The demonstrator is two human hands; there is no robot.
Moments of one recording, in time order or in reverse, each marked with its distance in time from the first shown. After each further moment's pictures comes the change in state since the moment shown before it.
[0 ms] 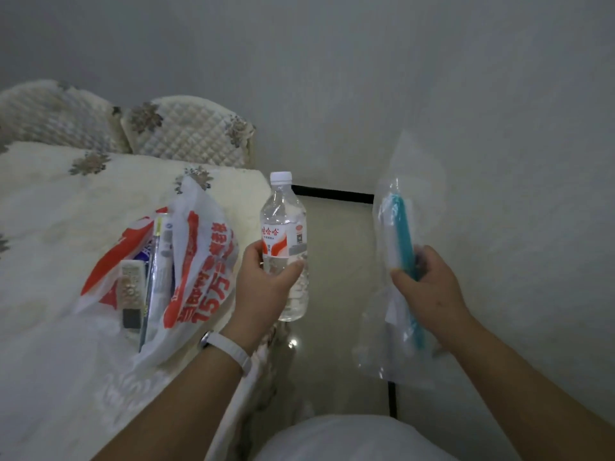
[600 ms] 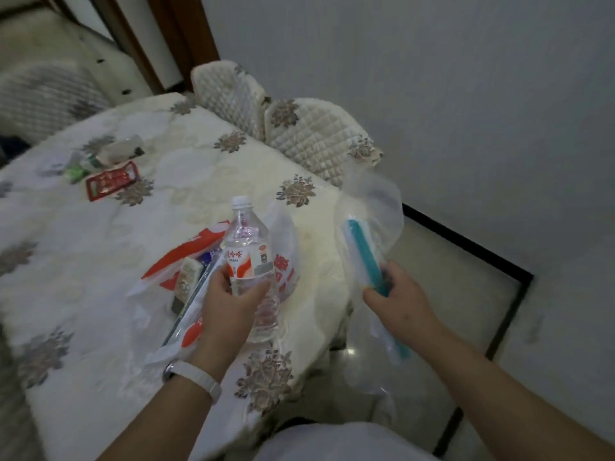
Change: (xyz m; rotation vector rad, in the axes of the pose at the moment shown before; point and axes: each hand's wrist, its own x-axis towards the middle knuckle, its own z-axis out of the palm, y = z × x) left_hand 0.097 0.008 -0.027 -0.003 0.739 -0.201; right_hand 0.230 -0.070 0.130 -0.096 -0.728 -0.321
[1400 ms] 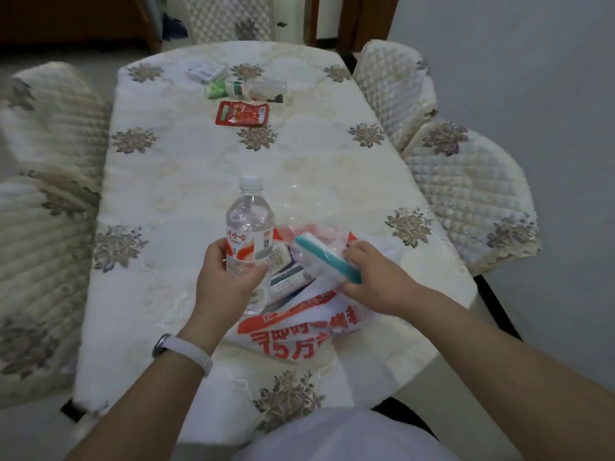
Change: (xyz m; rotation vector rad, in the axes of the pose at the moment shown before) left_hand 0.072 -0.038 -0.111 -0.087 0.456 -0.111; right_hand 0.155 -0.136 0.152 -0.696 -0.723 -0.654
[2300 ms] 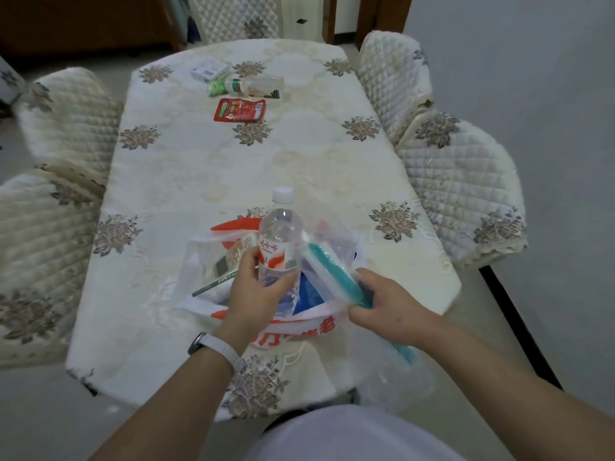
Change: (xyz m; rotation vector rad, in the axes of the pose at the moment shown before) left_hand -0.060 0.004 0.103 -0.036 -0.072 -0.011; right_hand -0.073 0.075 -0.010 0.340 -0.063 -0.021
